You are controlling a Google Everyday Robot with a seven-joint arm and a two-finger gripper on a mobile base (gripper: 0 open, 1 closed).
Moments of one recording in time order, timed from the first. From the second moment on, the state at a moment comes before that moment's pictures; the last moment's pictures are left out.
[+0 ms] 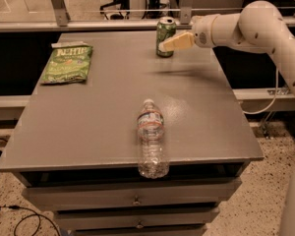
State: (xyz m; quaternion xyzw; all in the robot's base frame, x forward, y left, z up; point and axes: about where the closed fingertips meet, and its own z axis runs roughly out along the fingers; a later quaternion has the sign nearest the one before) arm 0.794 -0.121 0.913 -0.36 0.73 0.19 0.55
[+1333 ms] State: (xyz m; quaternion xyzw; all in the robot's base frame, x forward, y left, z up) arm 0.838 -0.090 0.889 -0.36 0.73 0.21 0.54
